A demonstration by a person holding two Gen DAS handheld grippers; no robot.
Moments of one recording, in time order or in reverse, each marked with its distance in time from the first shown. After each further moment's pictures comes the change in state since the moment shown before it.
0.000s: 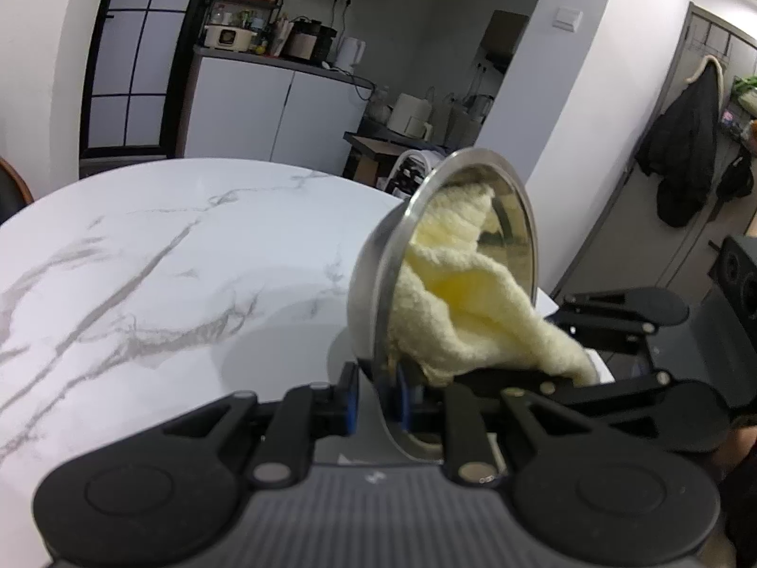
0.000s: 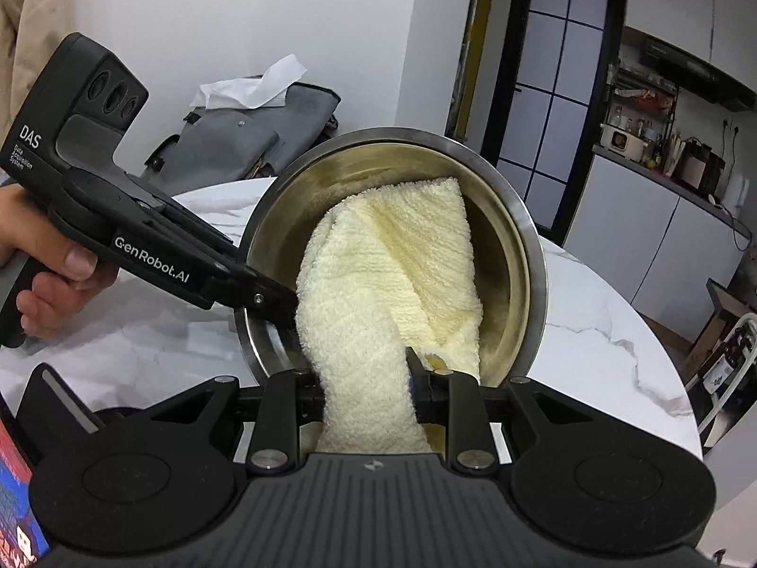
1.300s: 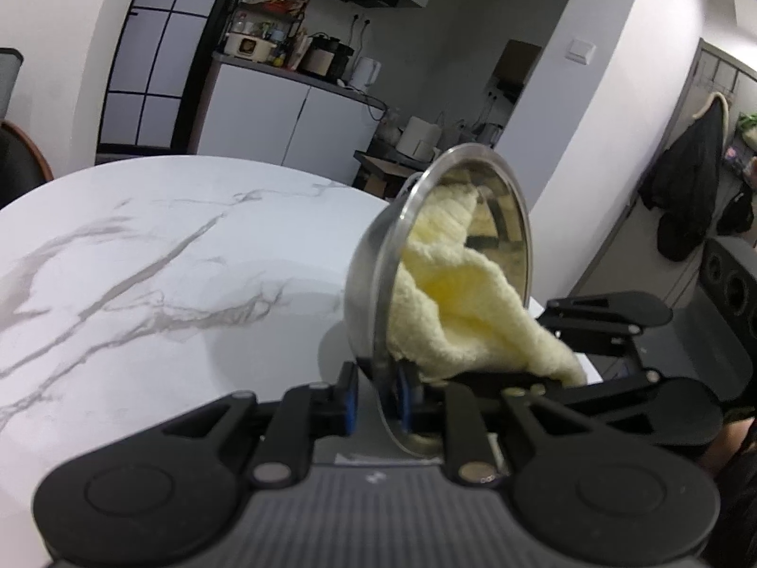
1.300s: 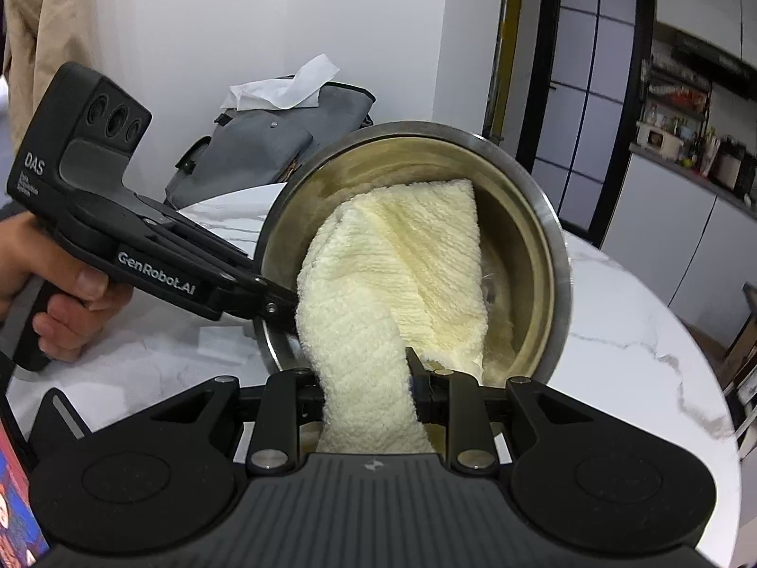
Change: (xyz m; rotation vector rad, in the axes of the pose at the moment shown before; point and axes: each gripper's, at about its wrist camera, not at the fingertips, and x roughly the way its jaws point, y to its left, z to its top) left arm -0.019 0.013 -0.022 -0.077 -0.063 -0.004; right arm 0.013 0.008 0.010 -0.058 -0.001 0.082
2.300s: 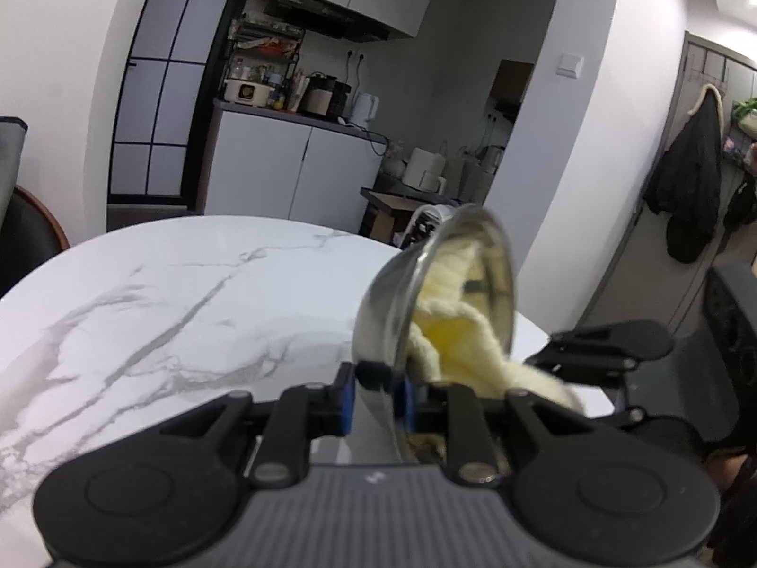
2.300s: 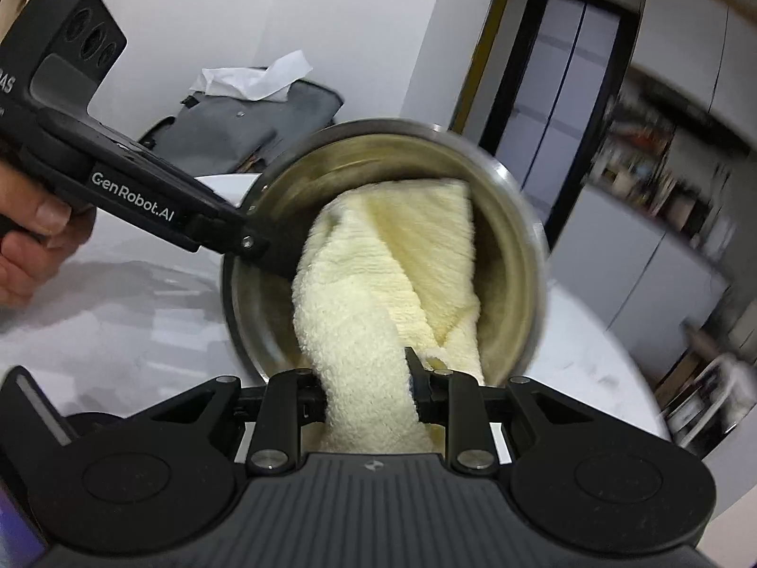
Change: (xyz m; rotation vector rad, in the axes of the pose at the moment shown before) left arm -0.016 -0.012 0.015 0.054 -0.091 0.039; right arm 0.004 0.001 0.003 0.002 0.012 -0.087
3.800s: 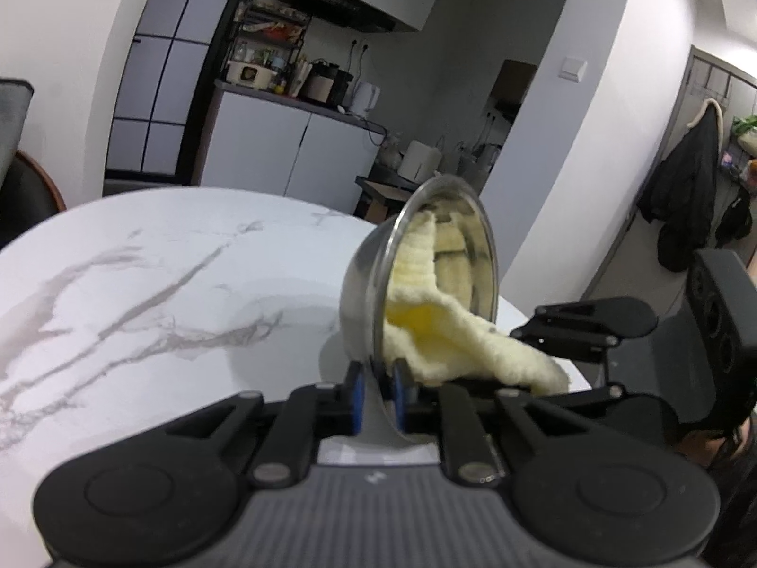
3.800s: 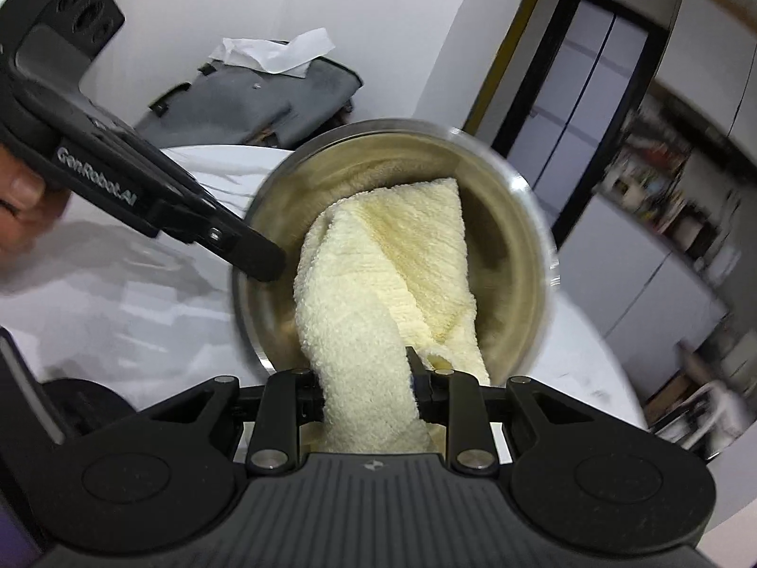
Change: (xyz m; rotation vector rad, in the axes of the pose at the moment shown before) left arm -0.005 0.009 -0.014 -0.056 0.034 -0.033; right arm -0.003 0.009 0.003 -0.108 0.033 -0.032
